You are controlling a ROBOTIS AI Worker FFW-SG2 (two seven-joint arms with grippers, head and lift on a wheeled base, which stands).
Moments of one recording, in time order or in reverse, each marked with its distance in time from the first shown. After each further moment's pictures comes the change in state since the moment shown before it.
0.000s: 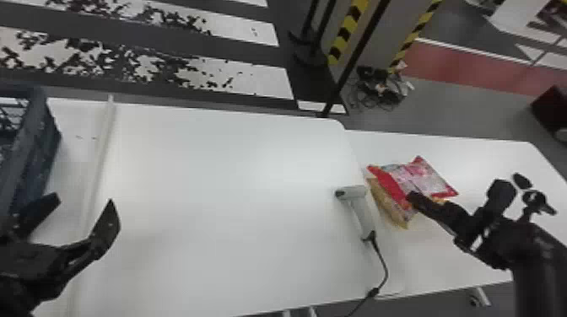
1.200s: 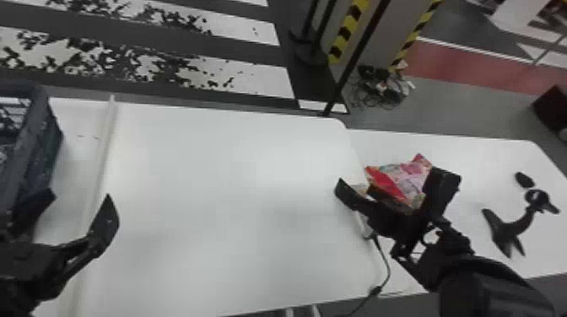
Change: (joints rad) left arm 0.048 -0.020 0.006 -0.065 -0.012 -0.029 0.012; right arm 0.475 0.333 0.257 -0.924 0.025 -0.118 -0.185
